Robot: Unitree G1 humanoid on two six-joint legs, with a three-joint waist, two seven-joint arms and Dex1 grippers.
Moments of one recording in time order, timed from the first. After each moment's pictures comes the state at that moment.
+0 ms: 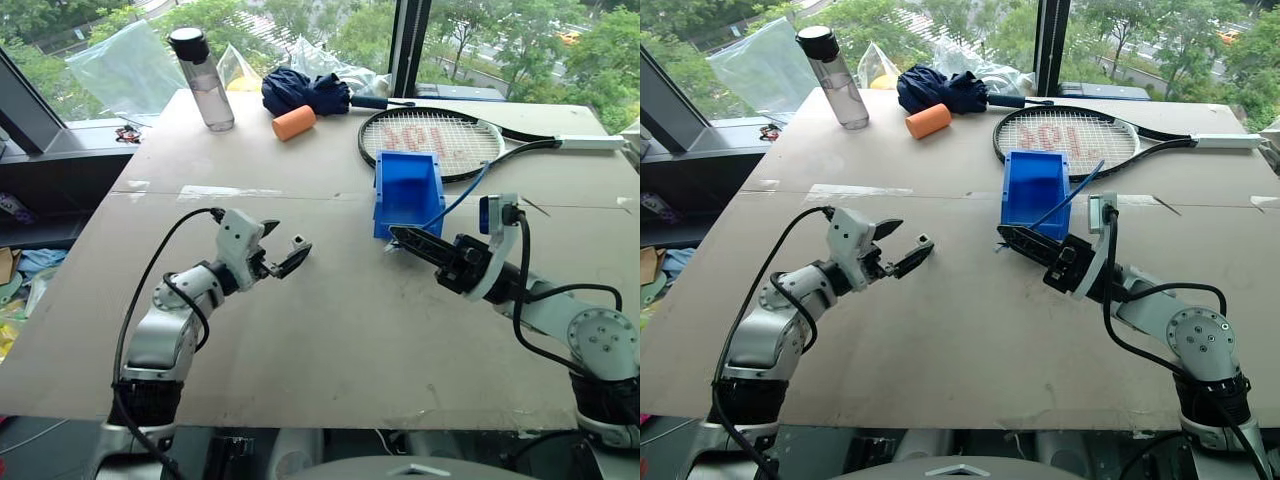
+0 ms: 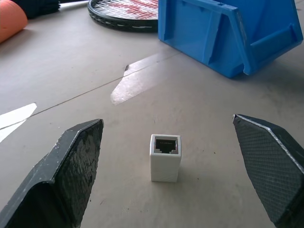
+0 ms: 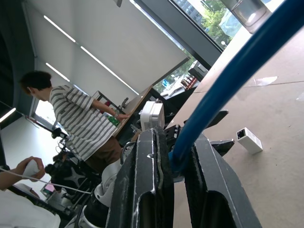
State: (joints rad) left arm -0.27 0.54 0.02 -0.03 -0.30 0.30 -0.70; right arm -0.24 -0.46 -0.06 -0.40 1.55 0.85 0.27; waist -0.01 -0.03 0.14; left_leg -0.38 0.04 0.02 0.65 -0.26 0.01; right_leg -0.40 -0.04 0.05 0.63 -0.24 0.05
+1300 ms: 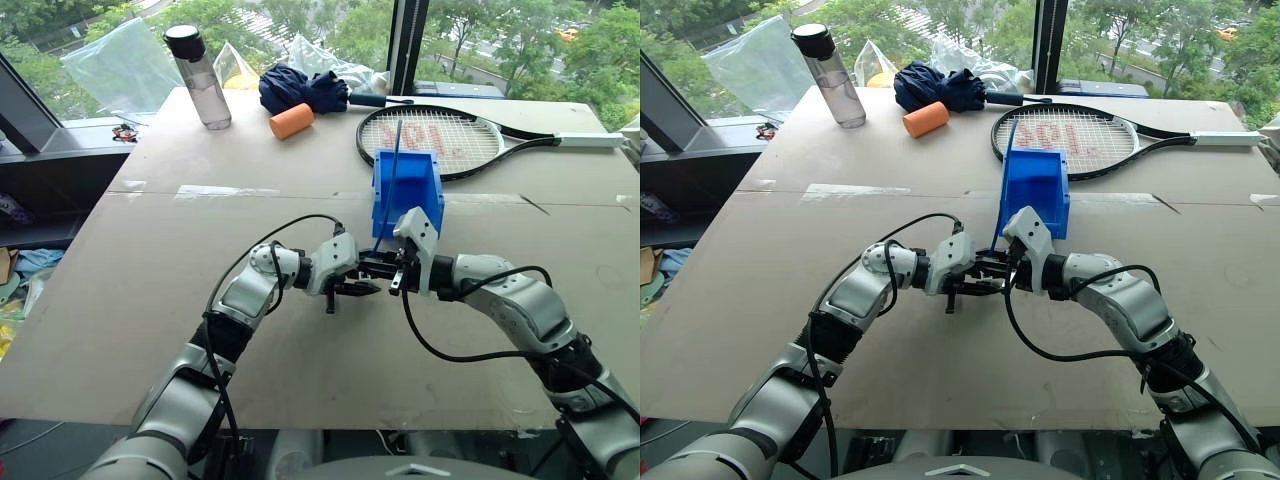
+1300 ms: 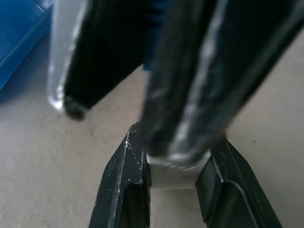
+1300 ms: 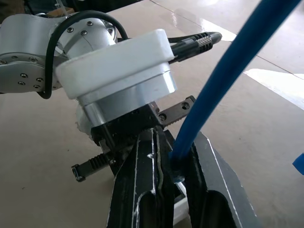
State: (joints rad) left arm -0.57 0.43 -0.36 0.31 -0.12 0.12 -1.21; right arm -0.46 -0.45 0.36 -0.20 0.53 0.60 0.64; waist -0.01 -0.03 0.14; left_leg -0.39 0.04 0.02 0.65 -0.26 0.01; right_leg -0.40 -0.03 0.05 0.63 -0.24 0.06
